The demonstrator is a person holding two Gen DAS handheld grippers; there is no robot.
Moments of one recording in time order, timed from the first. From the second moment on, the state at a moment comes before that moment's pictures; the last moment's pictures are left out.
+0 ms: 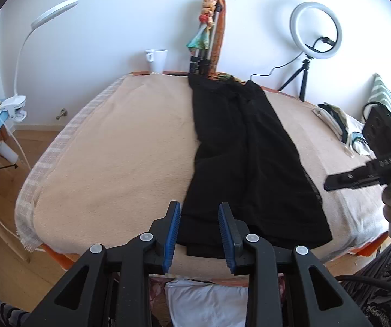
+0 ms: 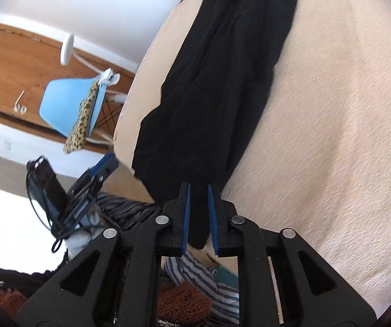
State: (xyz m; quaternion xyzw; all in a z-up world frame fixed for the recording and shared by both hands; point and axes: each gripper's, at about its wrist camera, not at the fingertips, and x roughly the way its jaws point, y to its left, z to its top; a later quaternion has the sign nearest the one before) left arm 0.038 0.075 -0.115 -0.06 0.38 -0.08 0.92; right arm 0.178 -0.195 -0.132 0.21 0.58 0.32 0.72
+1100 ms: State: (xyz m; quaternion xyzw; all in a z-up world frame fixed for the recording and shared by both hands) left arm 0.036 -0.035 -0.118 -0.04 0.38 -0.31 0.87; right arm 0.245 -0.182 -0.127 0.13 0.56 0.26 0.78
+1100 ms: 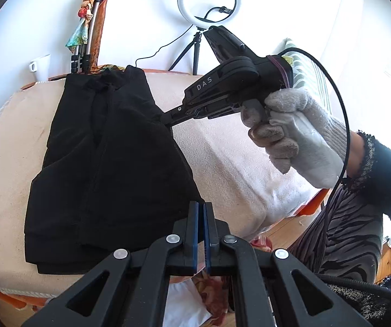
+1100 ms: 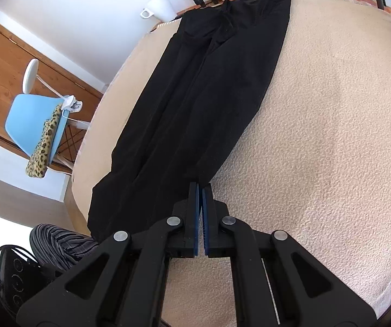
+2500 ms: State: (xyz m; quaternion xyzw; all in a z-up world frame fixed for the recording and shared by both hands) left arm 0.093 0.115 -0.158 -0.19 0.51 -0.20 0.82; right arm 0.137 -0.173 -0.168 0.27 0.60 0.33 0.68
